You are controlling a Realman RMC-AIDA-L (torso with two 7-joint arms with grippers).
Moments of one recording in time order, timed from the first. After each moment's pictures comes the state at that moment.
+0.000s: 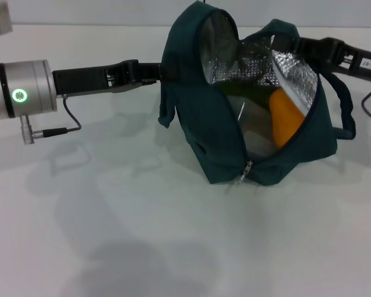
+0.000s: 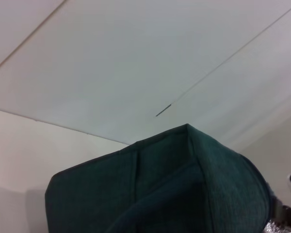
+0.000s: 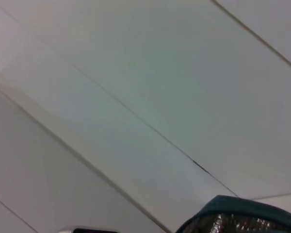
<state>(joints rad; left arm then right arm) -0.60 -2.02 0.77 0.60 1.80 1.51 -2.09 0.71 1.98 -0.95 -0.38 -1.42 -1.48 1.86</state>
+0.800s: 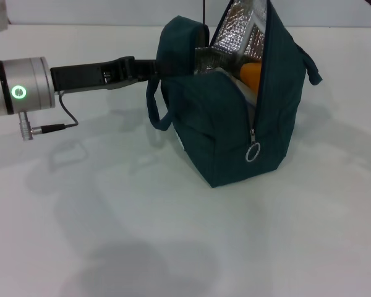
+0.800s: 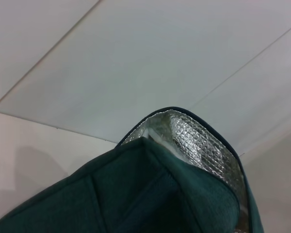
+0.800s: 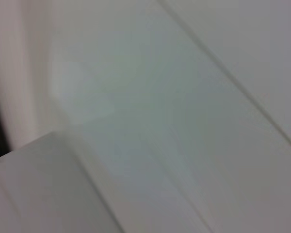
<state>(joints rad) -0.60 -2.01 0.78 0.59 1.80 1.46 -2.09 0.57 1.94 -0.71 -0.45 -1.38 -1.78 1.62</state>
